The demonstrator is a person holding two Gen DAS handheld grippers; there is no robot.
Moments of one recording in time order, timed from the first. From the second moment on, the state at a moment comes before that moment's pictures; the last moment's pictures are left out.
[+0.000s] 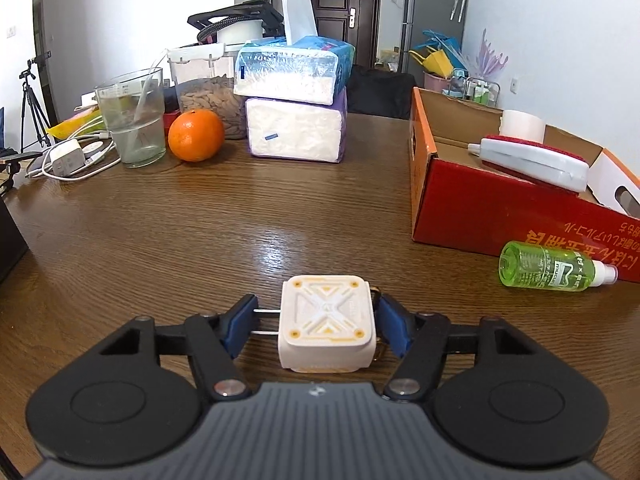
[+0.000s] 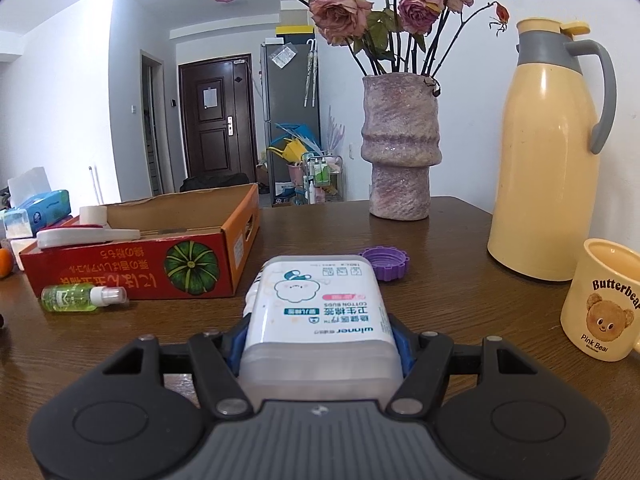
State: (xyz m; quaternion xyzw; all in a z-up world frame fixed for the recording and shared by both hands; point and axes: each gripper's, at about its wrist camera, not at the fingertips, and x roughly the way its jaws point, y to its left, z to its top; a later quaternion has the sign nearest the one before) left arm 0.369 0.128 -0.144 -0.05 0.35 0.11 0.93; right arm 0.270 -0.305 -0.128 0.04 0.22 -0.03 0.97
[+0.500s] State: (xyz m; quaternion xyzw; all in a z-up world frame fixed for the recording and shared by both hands) left arm 0.351 0.114 -0.129 -0.04 0.32 0.09 0.94; right arm 0.264 -0.288 -0.124 0.05 0.21 -0.03 0.98
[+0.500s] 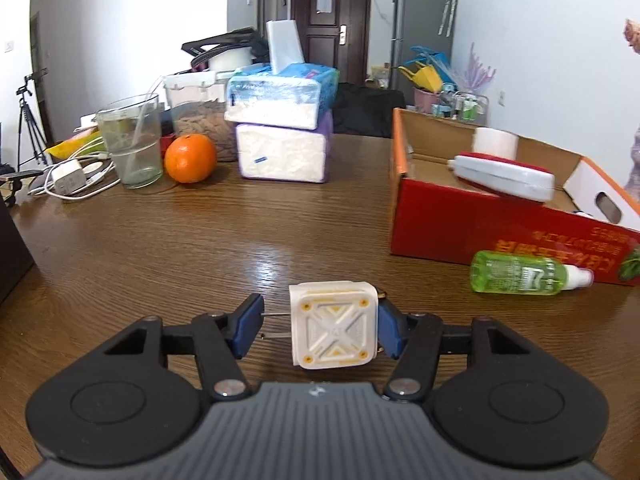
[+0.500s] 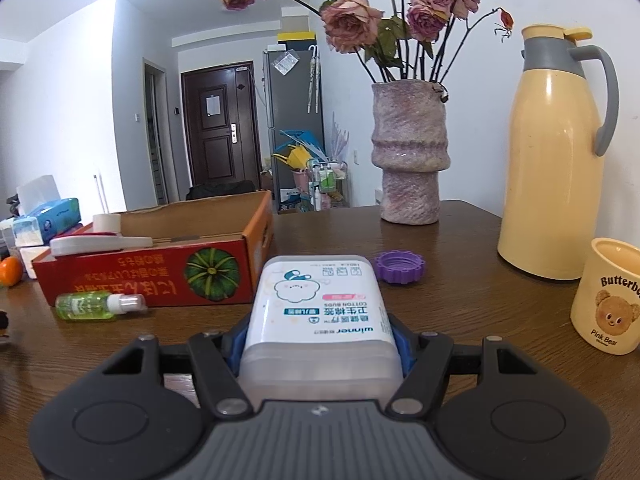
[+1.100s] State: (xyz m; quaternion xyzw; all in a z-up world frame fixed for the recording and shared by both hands) left arm 0.321 0.084 -0.107 -0.03 0.29 0.05 0.96; right arm 0.257 -0.257 -0.120 0.05 0.21 0.01 0.98
